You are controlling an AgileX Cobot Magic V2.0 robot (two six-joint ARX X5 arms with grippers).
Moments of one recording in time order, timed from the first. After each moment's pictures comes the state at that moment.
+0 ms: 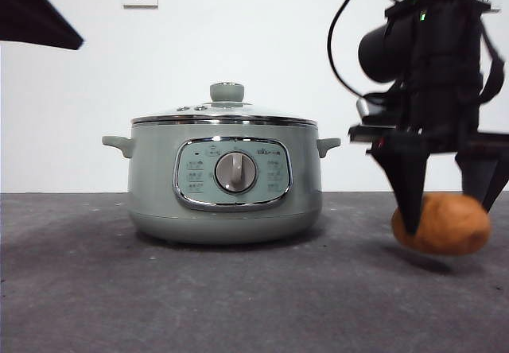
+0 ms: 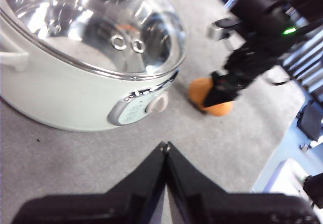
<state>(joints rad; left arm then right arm) -0.15 0.95 0.75 -0.43 0.72 -0.11 0.40 1.78 1.28 -1.04 -0.04 0.22</state>
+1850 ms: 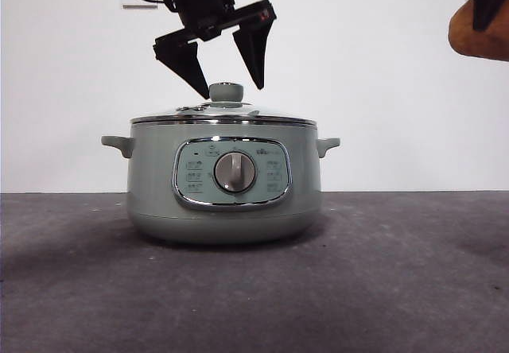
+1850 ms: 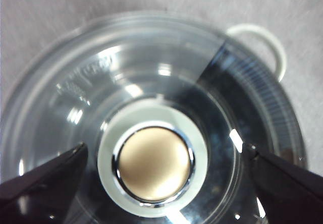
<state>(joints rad) -0.51 2.11 2.23 -1.13 0.05 0.04 0.40 1.19 1.28 -1.25 -0.04 0.18</state>
